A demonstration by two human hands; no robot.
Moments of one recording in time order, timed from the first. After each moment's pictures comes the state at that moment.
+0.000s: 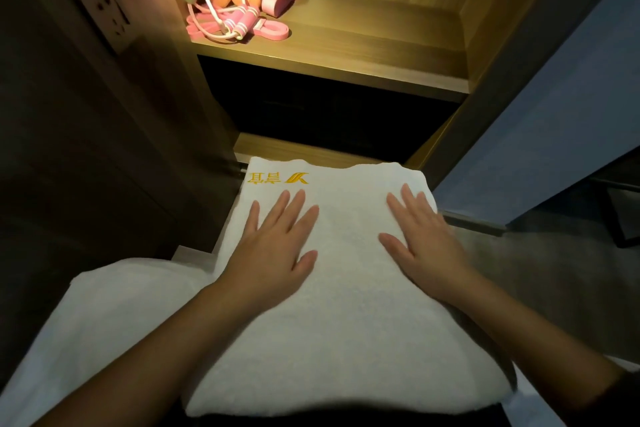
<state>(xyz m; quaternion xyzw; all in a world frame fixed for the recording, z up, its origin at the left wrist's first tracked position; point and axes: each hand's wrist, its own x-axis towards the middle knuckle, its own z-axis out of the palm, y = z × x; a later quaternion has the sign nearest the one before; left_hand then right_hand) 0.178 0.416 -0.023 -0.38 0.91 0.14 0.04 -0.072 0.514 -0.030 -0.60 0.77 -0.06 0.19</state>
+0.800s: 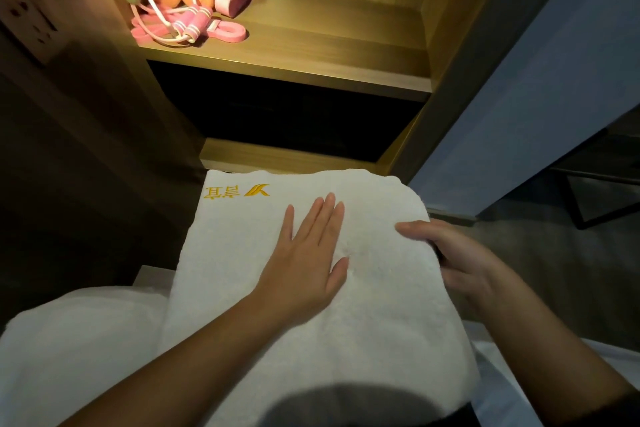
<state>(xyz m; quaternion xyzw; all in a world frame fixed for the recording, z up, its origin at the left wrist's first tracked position) 0.096 0.435 -0.033 -0.31 0.94 0.13 0.01 -0.118 0.518 0.014 -0.05 0.60 -0.43 0.67</state>
